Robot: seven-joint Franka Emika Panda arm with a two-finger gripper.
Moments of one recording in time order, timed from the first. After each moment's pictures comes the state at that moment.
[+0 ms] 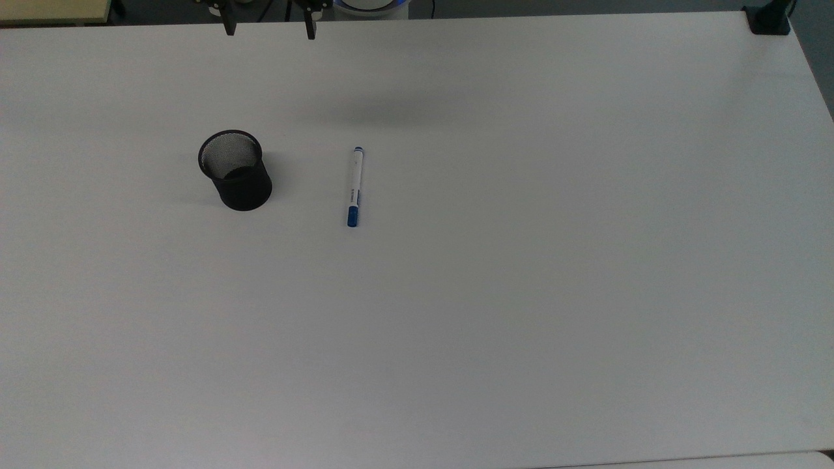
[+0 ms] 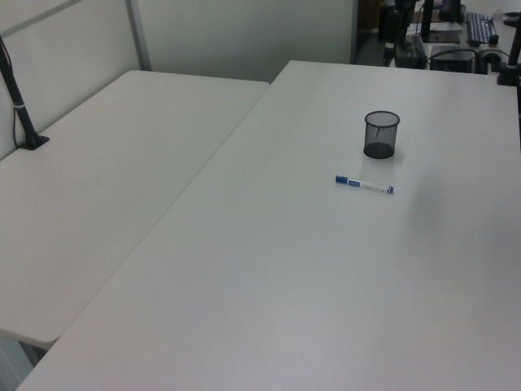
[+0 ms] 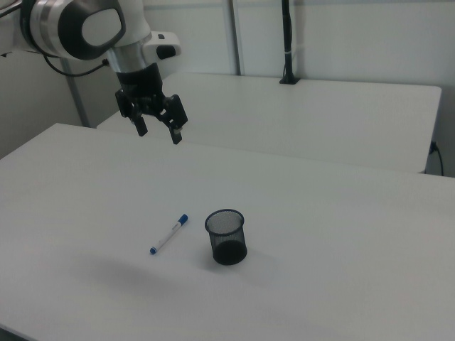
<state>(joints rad) -0.11 -0.07 0.02 -1.73 0.00 1.77 -0.07</state>
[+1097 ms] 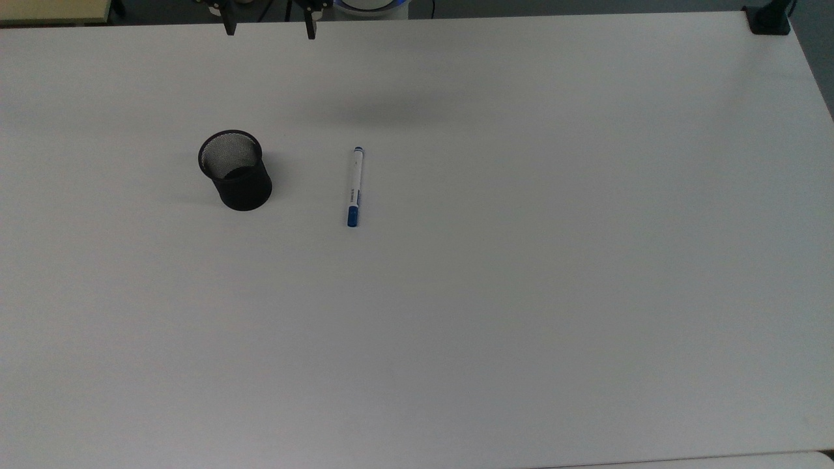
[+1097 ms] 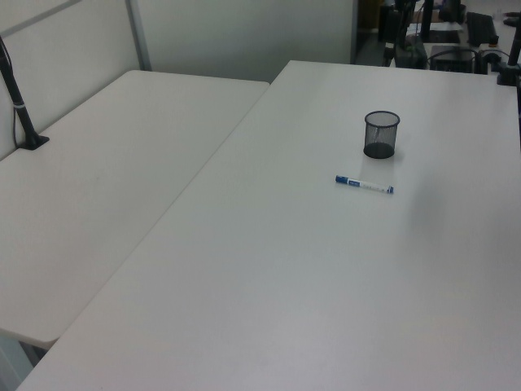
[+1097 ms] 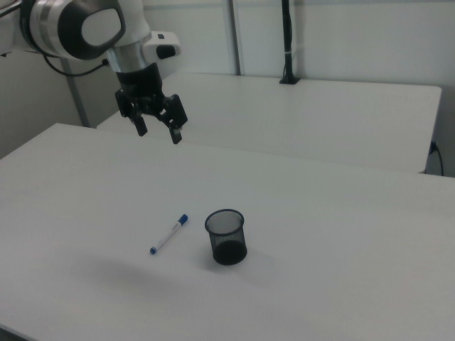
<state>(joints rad) -0.11 -0.07 0.02 -1.73 0.00 1.77 -0.08</state>
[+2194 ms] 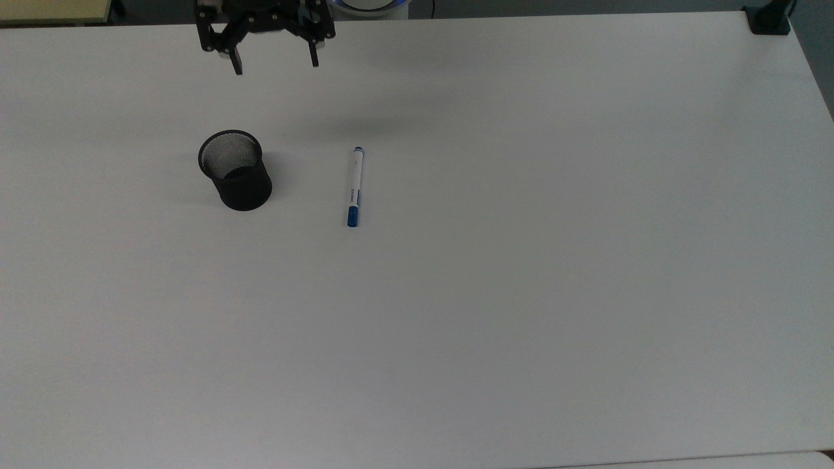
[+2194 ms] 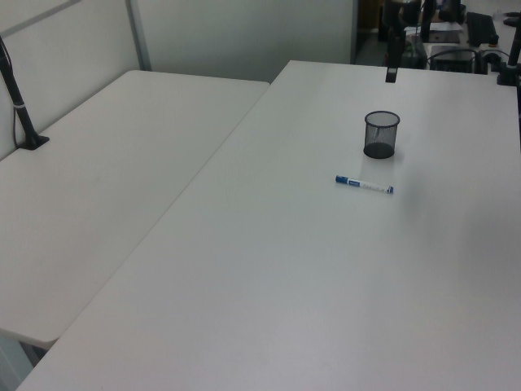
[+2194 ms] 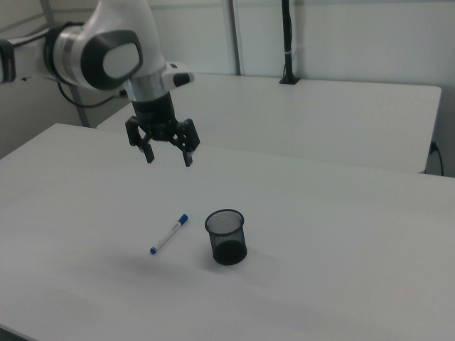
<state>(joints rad) -0.12 -0.03 0.02 -1.82 0.00 1.87 -0.29</state>
